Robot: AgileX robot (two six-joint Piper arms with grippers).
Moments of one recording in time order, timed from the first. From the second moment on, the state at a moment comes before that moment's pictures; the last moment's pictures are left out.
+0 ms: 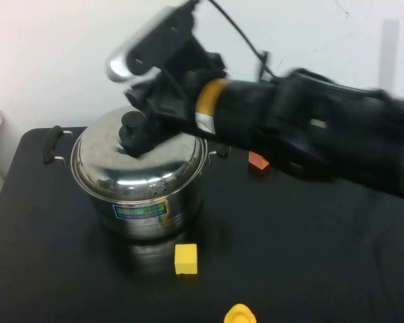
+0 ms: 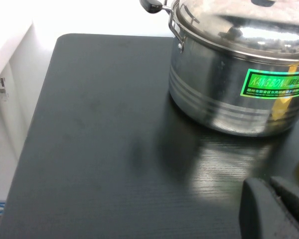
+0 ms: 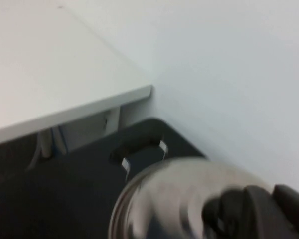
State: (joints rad) right arm 0.84 1.82 -1.52 -0.37 0.10 0.19; left arm -0.08 -0.01 0.01 -0.11 0.37 -0.02
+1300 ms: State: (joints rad) right arm 0.64 0.45 -0.31 -0.39 0.25 0.21; left arm -0.08 -0.01 0.01 -0.11 0.37 -0.03
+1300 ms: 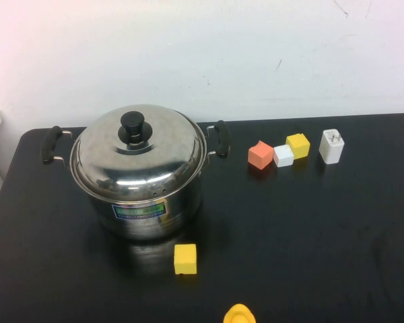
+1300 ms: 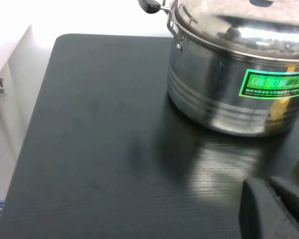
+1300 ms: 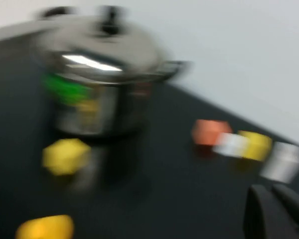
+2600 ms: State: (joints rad) right arm -0.06 -0.01 0.03 0.04 0.36 -0.26; left arm -0.08 -0.01 0.01 -0.11 0.37 -0.02
